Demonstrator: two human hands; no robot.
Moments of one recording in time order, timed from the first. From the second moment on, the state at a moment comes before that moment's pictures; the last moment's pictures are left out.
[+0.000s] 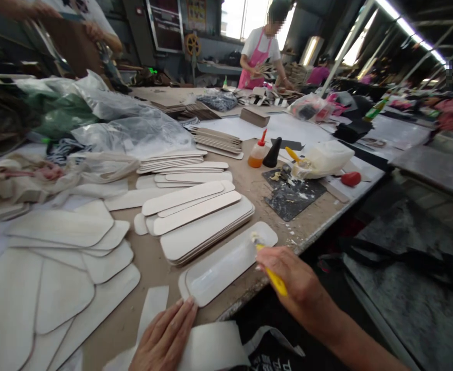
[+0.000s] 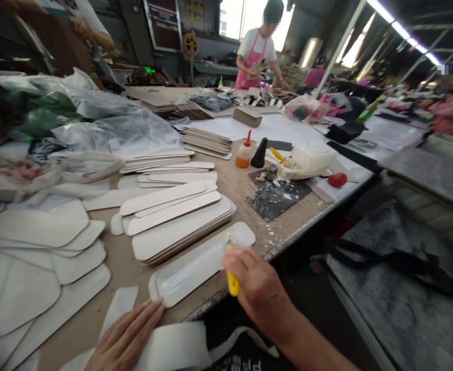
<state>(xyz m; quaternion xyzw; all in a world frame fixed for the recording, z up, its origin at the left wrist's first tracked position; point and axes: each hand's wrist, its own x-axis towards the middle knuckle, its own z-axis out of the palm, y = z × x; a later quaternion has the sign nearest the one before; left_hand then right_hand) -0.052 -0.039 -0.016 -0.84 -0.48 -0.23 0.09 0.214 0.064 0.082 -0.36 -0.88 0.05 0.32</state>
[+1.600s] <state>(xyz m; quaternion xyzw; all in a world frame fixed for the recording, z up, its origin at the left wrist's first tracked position) 0.039 -0.029 0.092 -0.20 -0.53 -0.51 -0.65 0.155 0.059 0.104 -0.36 -0.68 0.57 0.28</state>
